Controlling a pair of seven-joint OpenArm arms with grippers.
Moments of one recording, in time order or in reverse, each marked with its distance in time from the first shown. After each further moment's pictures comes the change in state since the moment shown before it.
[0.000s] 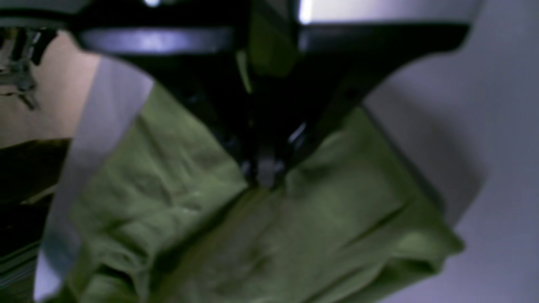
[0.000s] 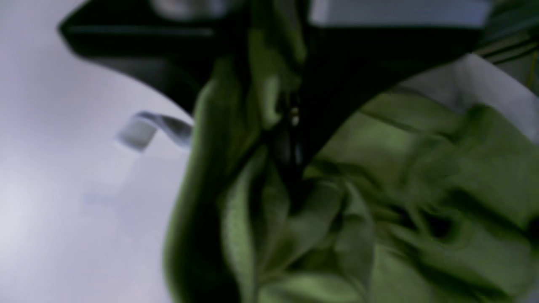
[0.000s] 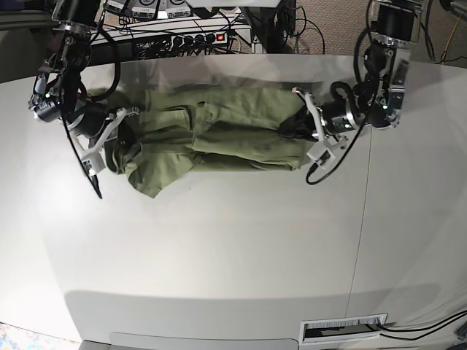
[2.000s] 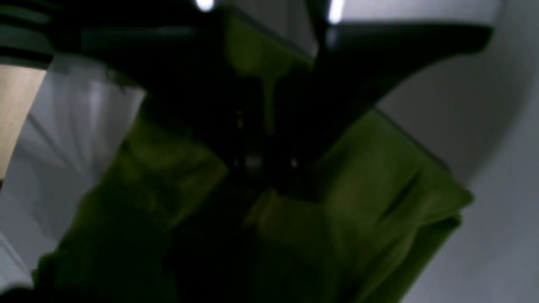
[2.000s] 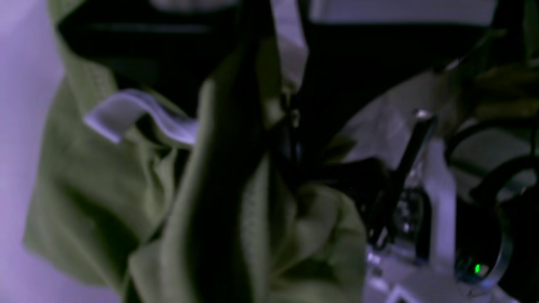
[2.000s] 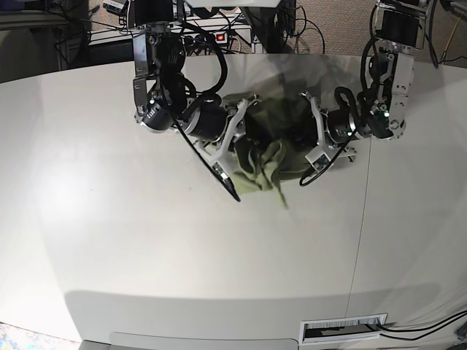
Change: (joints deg) left arm -1.9 -3.2 0.2 4.8 9.0 1.3 3.0; right arm 1.8 -19.6 -27.7 0.1 -7.5 0.0 10.2
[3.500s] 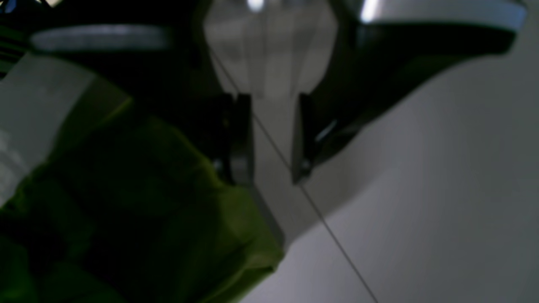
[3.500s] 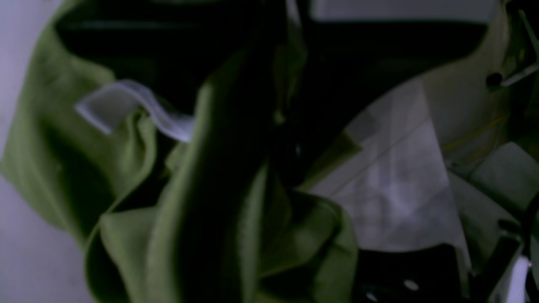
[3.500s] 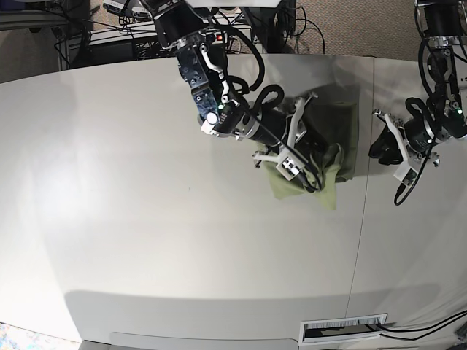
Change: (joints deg) left arm 4.9 -9.8 -22.1 5.7 -7.9 0.2 6.2; right arm 5.6 -4.8 -18.3 -13.3 -18.4 -0.2 21.9
